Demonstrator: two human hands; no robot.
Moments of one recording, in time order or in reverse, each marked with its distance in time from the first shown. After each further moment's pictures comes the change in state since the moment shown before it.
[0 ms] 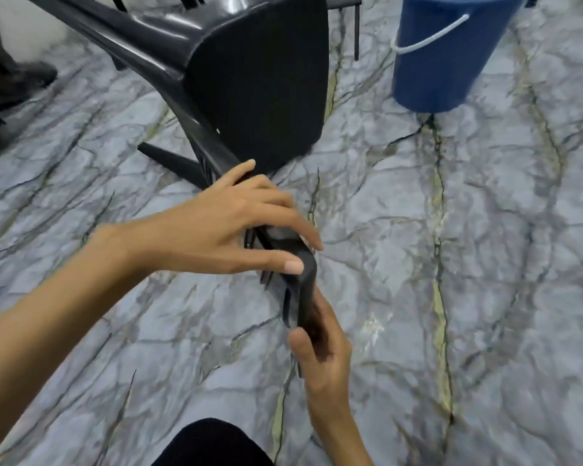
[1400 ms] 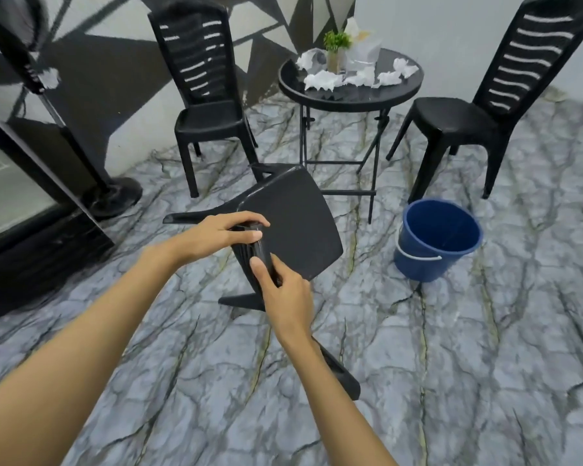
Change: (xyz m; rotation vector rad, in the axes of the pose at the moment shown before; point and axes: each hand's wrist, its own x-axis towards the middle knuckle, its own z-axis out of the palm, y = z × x) left_hand -0.088 -0.115 -0.528 -0.547 0.175 -0.476; right_hand 0.223 -0.462 0.363 -0.706 -0.034 -0.026
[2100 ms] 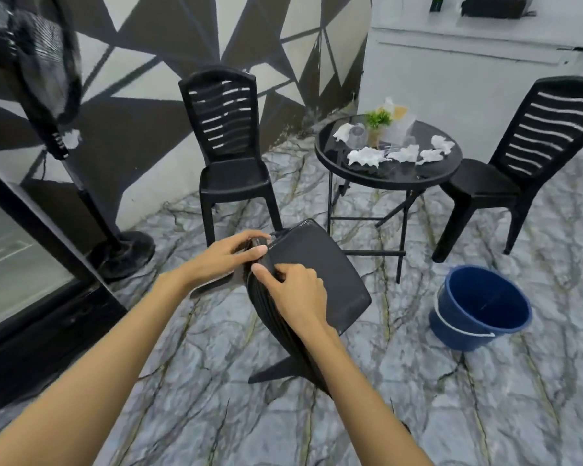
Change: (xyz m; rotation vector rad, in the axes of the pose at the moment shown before) left_hand 0.080 -0.112 -0.250 -0.089 0.059 0.062; right_hand 0.204 -0.184 0.138 -0.356 -0.045 -0.060
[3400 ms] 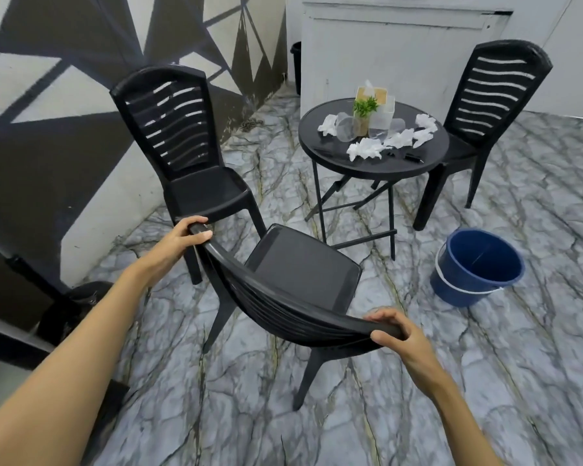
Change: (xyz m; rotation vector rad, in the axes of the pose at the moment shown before) left_hand 0.133 -0.186 -0.239 -0.374 0.021 -0.114; right_hand 0.050 0.038 0.100 0.762 0.184 0.300
